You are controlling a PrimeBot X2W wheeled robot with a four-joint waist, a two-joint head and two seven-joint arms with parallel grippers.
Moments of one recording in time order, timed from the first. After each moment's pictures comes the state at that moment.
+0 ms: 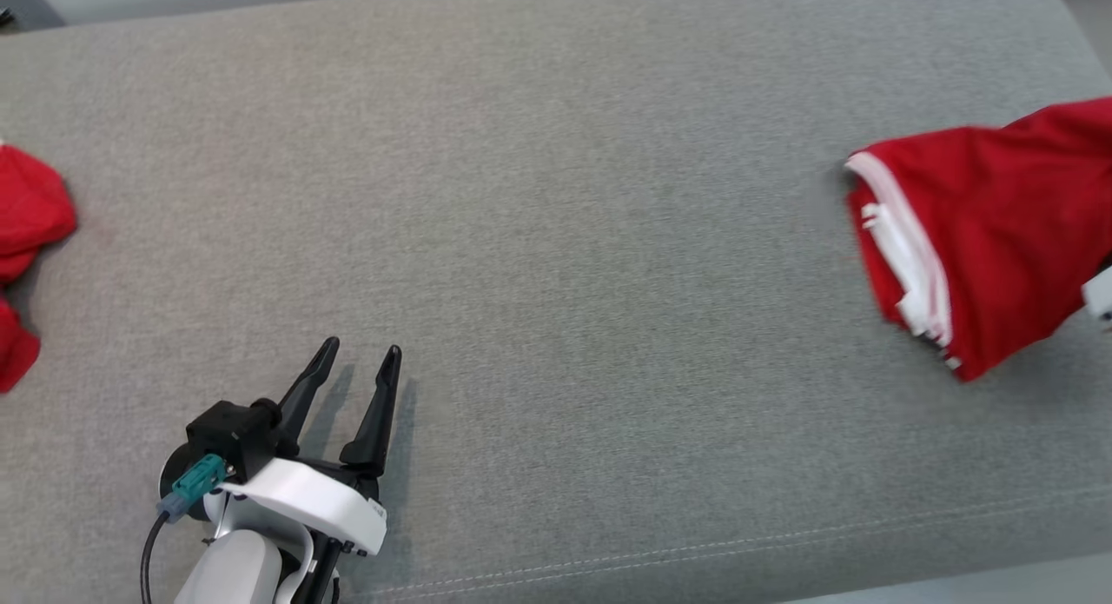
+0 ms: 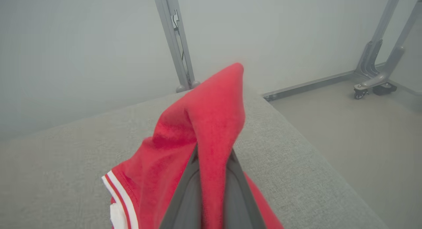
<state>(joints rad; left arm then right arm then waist) -0.23 0.17 -0.26 0.39 -0.42 -0.12 -0.26 -0.79 -0.47 0.39 0.98 0.83 0.13 -0.25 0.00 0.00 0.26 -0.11</state>
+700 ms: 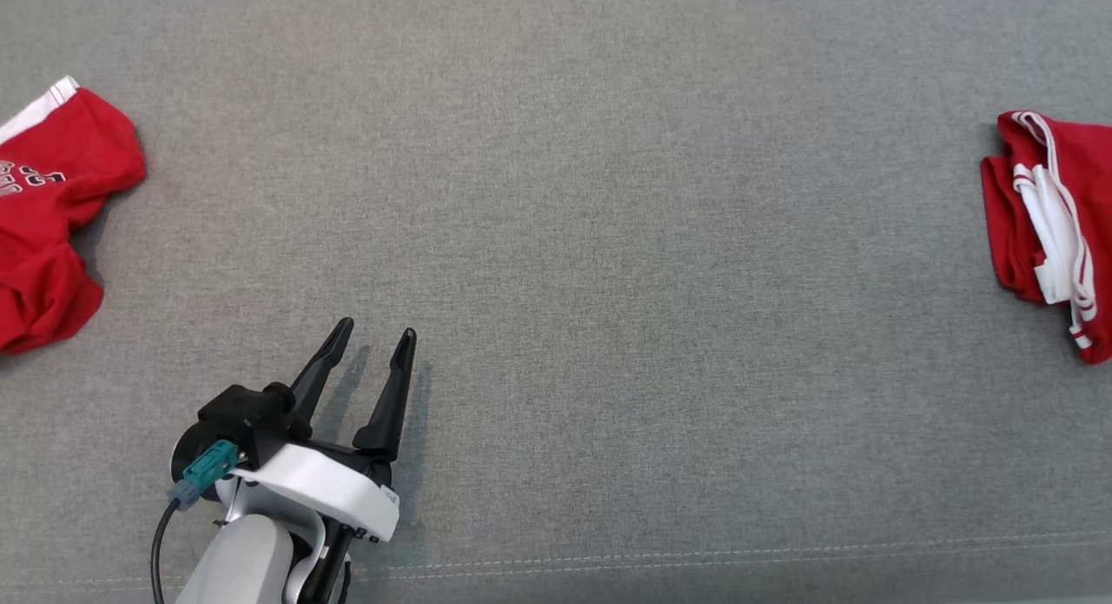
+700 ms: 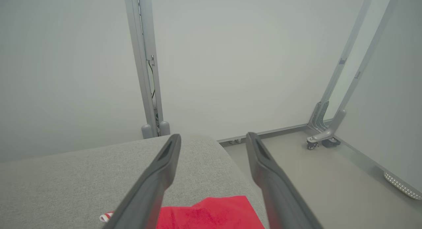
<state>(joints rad) -0.26 0.17 -0.27 0.37 -0.41 -0.12 -0.26 -0.94 -0.51 -0.12 1.07 0.26 0.13 -0.25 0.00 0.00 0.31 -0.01</state>
